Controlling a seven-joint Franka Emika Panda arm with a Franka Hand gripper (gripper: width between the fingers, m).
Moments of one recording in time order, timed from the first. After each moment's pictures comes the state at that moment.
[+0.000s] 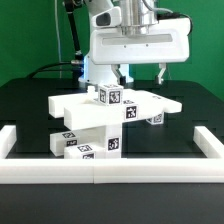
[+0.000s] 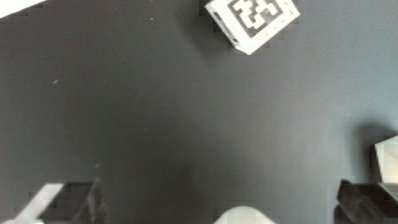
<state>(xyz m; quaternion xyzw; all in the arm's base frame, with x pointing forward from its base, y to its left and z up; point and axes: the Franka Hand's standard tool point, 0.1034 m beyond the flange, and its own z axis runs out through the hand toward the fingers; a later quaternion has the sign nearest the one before) 0.427 0.045 0.086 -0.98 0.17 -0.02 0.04</state>
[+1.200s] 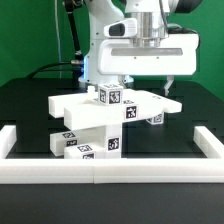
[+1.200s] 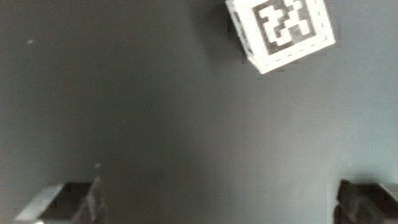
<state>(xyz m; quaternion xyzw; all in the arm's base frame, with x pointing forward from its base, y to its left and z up) 0.432 0.059 0.067 -1.00 0.04 -0.03 0.01</state>
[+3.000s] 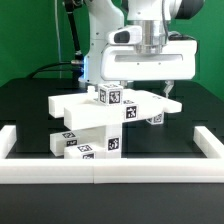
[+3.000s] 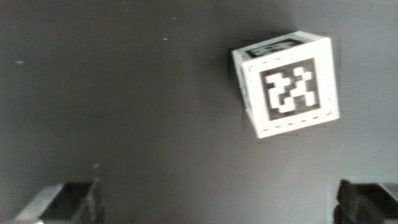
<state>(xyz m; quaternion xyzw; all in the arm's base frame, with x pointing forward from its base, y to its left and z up) 0.413 0.066 0.055 -1.00 -0.02 -0.02 0.01</state>
